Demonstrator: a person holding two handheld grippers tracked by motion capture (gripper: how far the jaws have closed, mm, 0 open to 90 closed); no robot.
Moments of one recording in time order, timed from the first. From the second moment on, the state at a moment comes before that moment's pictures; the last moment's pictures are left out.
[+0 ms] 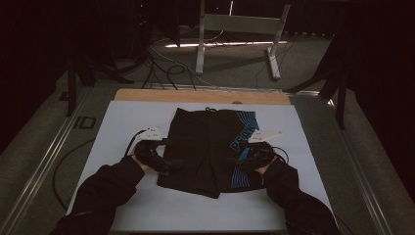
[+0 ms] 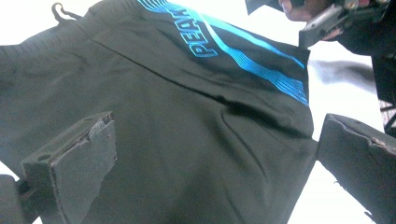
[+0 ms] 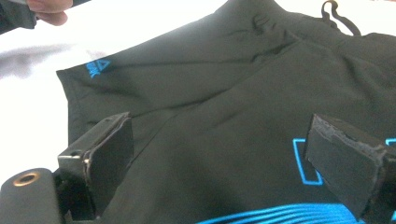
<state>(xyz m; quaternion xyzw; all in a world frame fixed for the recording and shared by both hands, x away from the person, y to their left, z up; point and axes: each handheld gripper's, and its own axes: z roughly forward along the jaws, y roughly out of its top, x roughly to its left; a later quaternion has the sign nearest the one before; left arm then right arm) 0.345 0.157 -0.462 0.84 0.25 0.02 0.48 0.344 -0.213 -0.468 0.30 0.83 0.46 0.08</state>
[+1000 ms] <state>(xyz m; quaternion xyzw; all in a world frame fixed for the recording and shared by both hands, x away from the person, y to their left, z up) 0.289 0.177 -0.485 0.85 0.24 0.02 0.46 0.295 -0.220 -0.482 0.25 0.86 0.44 0.08</state>
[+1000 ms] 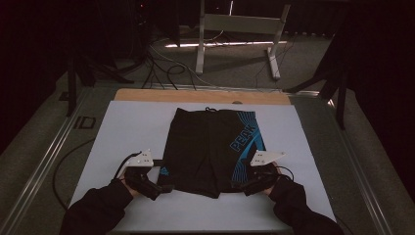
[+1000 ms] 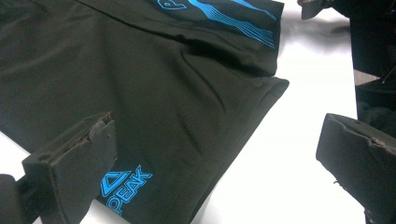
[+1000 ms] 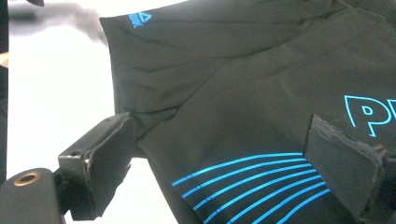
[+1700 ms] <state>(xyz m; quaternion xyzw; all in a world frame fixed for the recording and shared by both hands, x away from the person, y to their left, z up) 0.277 0.194 -0.485 0.86 0.25 0.03 0.44 0.285 -0.234 -0.487 0.25 0.87 0.43 0.08</state>
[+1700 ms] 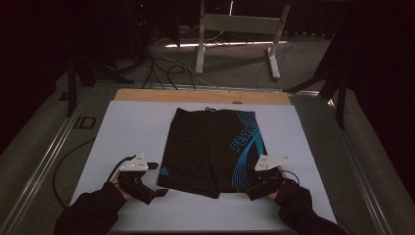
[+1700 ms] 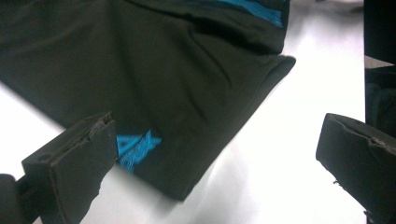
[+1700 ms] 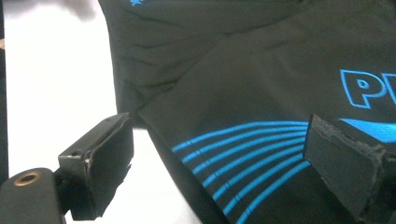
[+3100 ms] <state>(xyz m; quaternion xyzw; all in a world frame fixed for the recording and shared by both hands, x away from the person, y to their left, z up) 0.260 0.244 -0.500 0.85 0.30 0.03 0.44 0.253 -0.304 -0.498 0.34 0.84 0.40 0.11</state>
